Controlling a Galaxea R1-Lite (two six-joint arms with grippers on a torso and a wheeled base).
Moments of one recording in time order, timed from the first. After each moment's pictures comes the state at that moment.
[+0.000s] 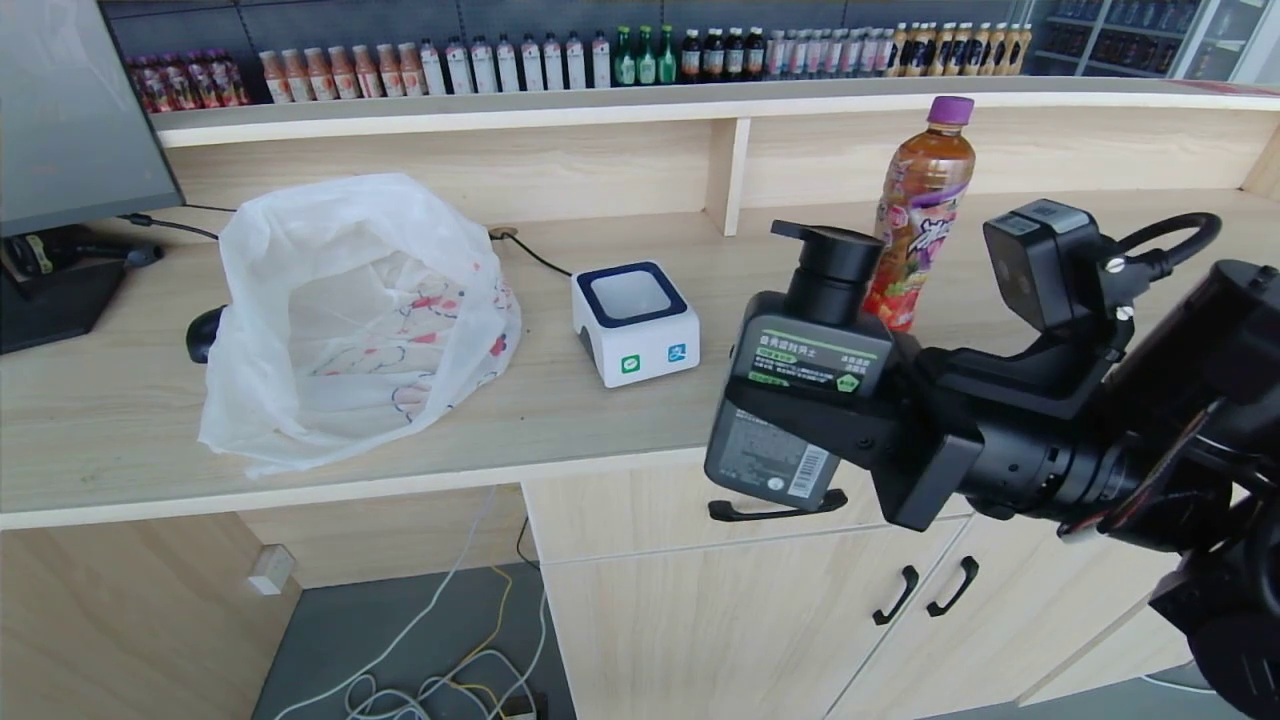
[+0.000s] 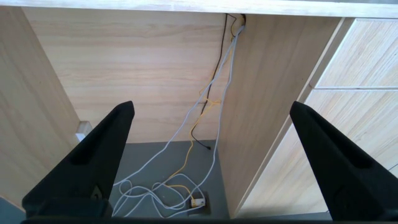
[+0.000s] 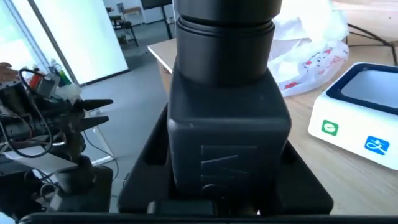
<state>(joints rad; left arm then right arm) 0.00 0.00 0.00 0.00 0.00 0.00 0.59 1.65 -0.68 -1.23 0.71 0.20</state>
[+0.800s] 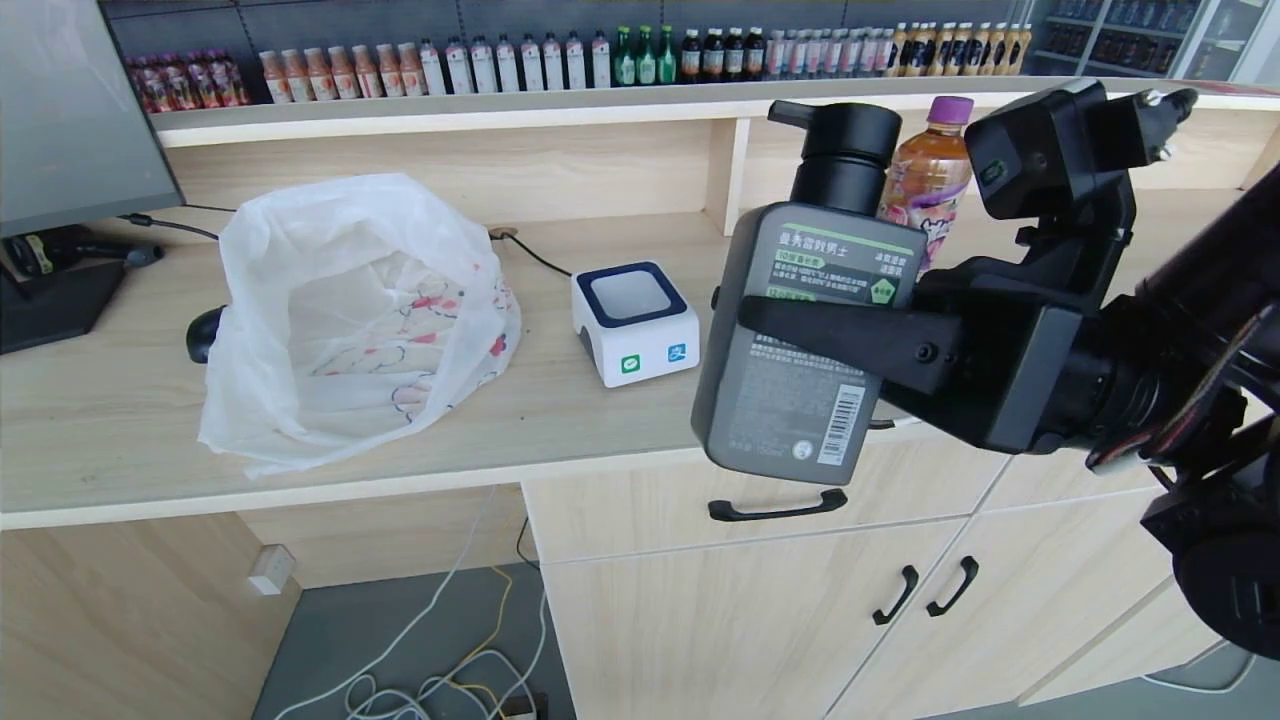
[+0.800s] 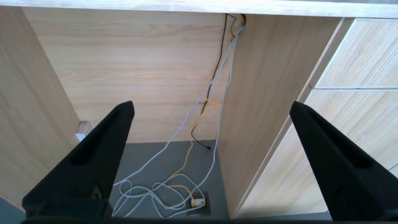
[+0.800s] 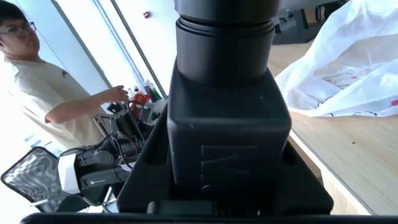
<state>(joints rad) 0.00 0.00 0.00 0.00 0.00 0.00 0.60 1.66 -0.85 -1.24 0.93 0.62</state>
